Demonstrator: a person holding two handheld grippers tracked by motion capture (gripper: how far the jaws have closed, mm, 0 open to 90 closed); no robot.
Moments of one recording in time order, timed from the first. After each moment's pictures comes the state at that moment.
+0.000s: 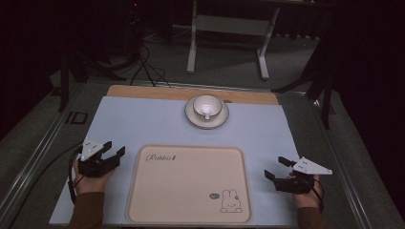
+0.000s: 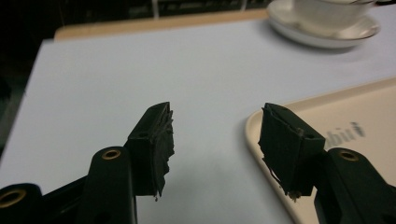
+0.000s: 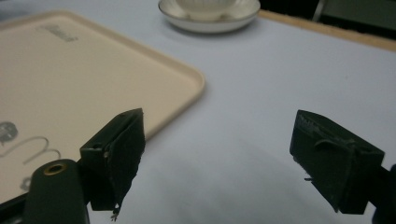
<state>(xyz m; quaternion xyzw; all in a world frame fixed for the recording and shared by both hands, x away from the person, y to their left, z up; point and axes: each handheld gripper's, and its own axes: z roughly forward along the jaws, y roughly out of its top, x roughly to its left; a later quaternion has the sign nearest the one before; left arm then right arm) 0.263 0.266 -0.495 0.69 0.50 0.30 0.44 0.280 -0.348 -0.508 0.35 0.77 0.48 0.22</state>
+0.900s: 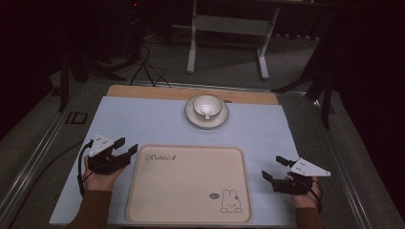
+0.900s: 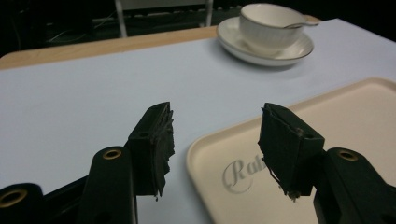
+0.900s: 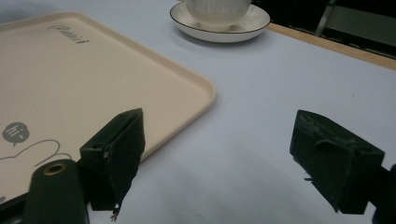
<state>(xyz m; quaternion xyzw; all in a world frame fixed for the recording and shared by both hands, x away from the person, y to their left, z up) 0.272 0.233 -0.469 0.70 0.47 0.26 0.46 0.276 -0.339 -0.503 0.32 0.78 0.49 0.23</state>
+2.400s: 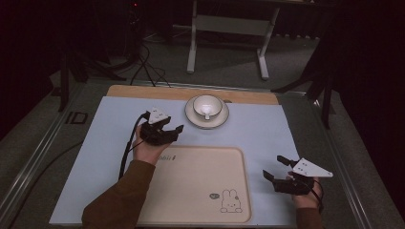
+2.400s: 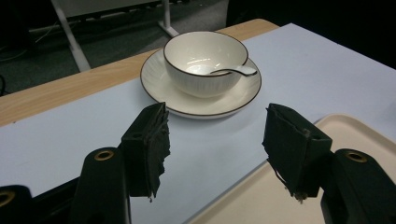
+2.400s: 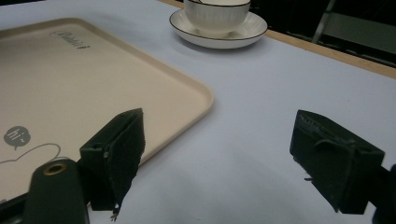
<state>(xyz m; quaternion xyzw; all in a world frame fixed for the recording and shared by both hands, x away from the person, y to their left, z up) 0.359 0.118 -0.440 0.76 0.41 0.23 0.46 0.275 -0.341 -0.501 0.32 0.78 0.49 0.24</state>
